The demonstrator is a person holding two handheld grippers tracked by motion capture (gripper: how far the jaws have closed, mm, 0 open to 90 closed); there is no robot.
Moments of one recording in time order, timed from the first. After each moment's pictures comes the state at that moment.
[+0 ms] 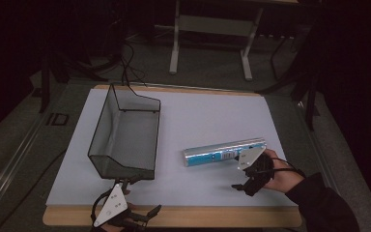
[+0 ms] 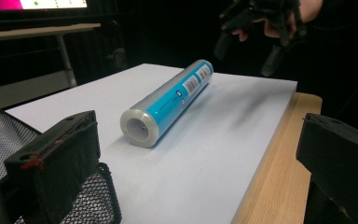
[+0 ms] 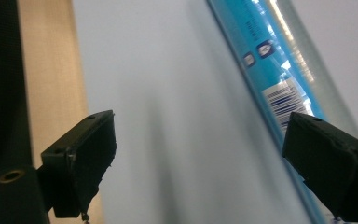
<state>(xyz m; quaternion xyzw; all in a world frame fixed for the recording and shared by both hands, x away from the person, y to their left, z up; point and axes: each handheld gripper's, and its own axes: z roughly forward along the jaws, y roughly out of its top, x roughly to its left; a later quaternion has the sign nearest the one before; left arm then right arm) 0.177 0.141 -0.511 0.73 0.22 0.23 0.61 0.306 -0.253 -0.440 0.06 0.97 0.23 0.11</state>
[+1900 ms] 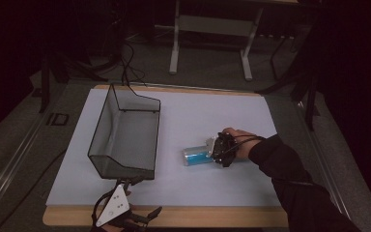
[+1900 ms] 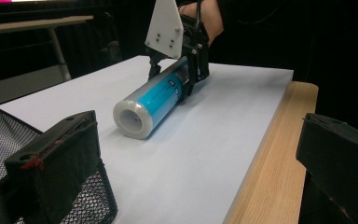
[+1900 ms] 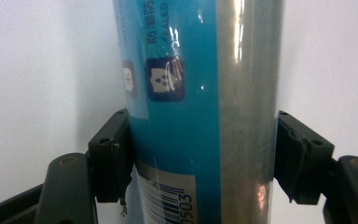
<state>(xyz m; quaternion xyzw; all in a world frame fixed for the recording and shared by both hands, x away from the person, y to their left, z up) 0.177 0.140 -0.514 0.74 0.21 0.22 0.60 0.399 -0.179 -0.500 -0.09 0.98 0.04 0.18</state>
